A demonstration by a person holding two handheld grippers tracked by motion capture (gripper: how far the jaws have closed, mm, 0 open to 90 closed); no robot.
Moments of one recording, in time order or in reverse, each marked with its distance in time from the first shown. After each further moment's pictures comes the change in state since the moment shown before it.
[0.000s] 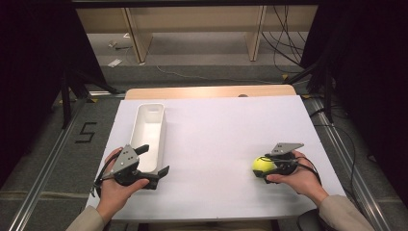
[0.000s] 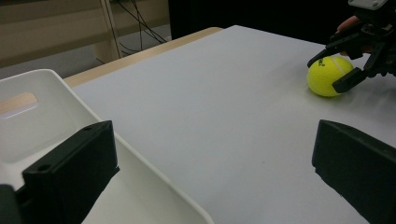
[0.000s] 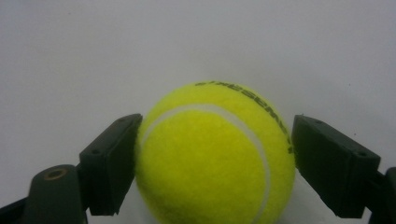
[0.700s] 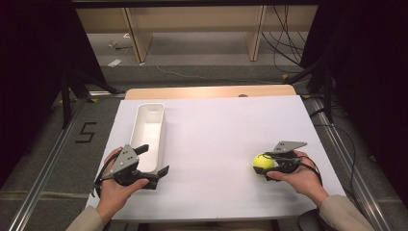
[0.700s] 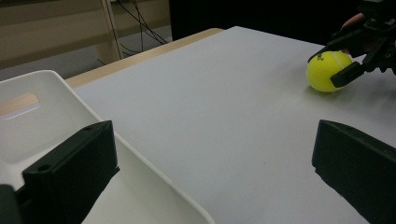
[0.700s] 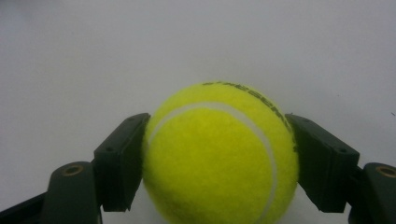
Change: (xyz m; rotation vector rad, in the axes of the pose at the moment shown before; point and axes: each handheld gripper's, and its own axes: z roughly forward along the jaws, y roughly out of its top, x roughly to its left) left arm 0.000 0.000 -0.001 -0.004 0.003 -0.002; right arm -0.002 0.003 -0.005 -0.048 -0.005 0.018
